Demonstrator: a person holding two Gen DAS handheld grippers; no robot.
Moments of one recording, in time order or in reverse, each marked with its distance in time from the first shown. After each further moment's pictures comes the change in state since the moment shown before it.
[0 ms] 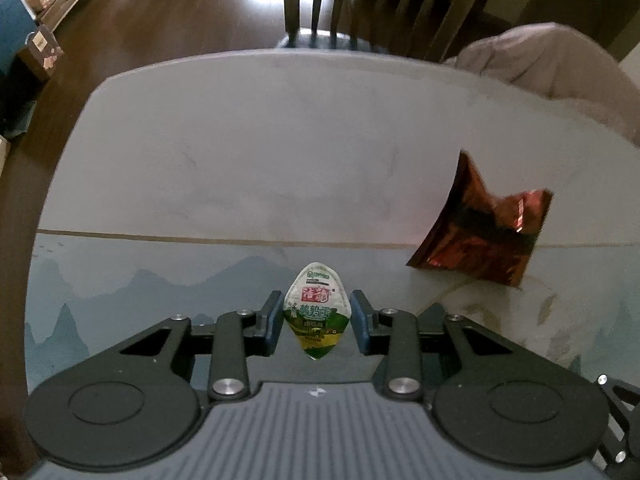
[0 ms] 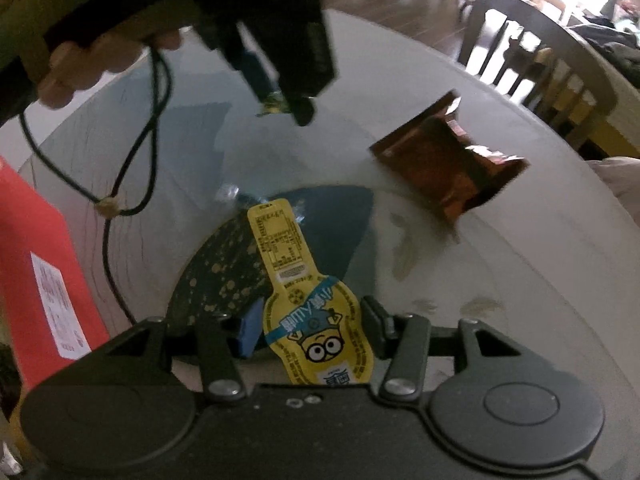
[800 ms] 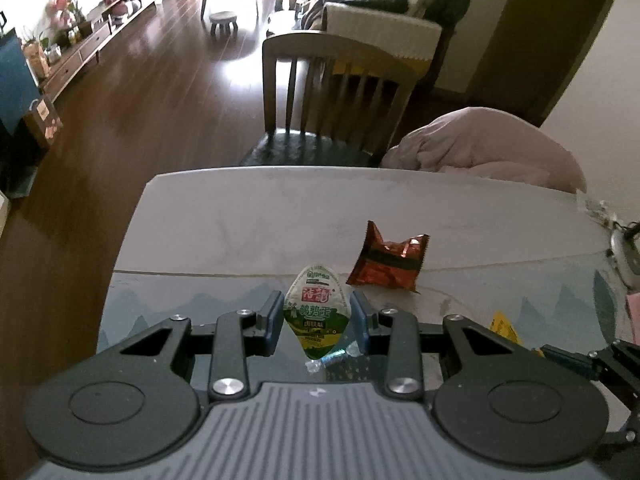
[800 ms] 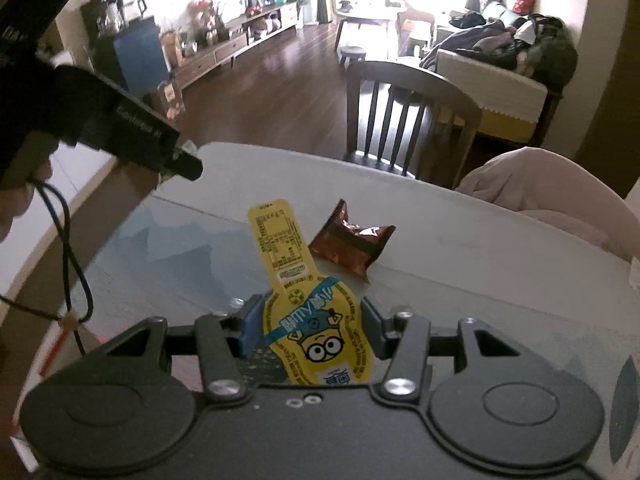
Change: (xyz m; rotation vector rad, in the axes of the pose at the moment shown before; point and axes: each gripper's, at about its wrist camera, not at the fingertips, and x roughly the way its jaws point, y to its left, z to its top) left arm -0.189 0.006 -0.054 0.069 -0.262 -0.080; right arm -0.164 0.024 0.001 0.335 -0.241 -0.146
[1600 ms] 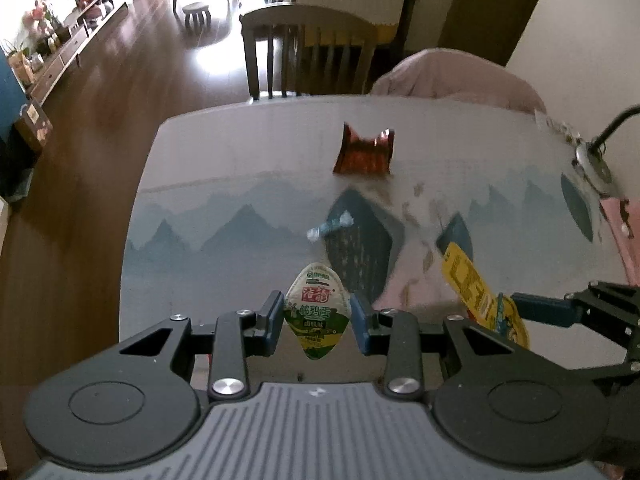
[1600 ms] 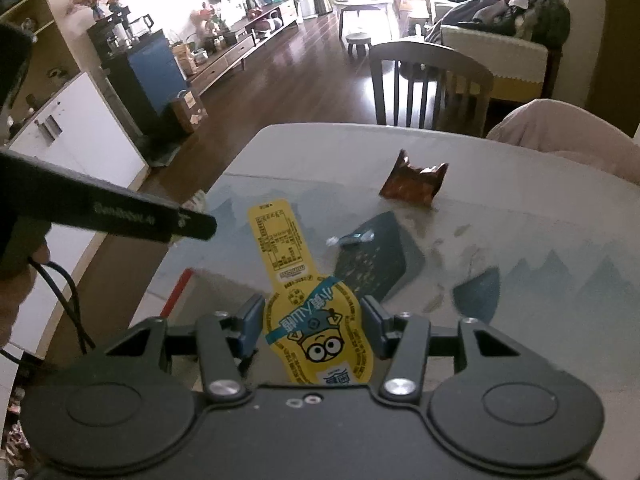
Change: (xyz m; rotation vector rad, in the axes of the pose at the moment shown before) left arm -0.077 0.011 -0.127 0.111 0.077 -0.025; right arm -0.057 0.081 -0.070 0.119 0.040 0.092
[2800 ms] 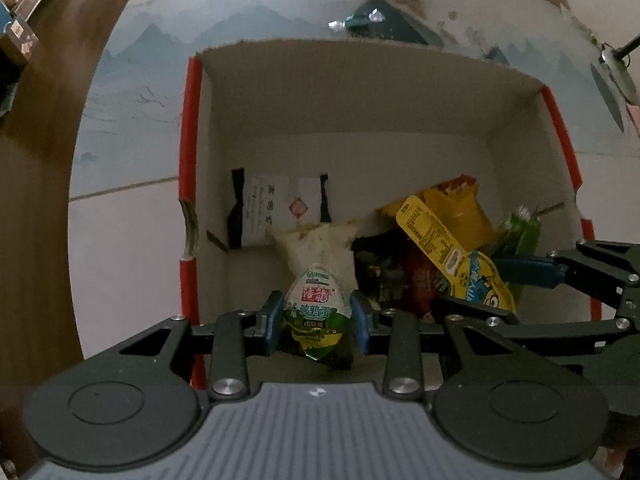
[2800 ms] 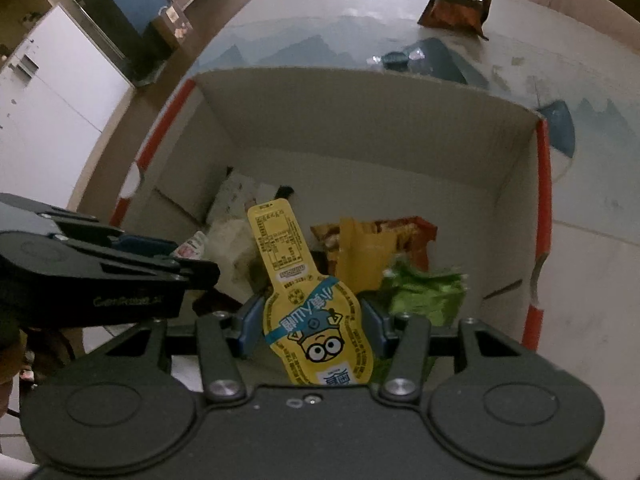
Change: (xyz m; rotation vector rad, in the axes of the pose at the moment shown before) left arm 0.095 0.027 -0.150 -0.030 0.278 -0.024; right arm 0.093 0.057 -0.114 0.055 0.276 -0.043
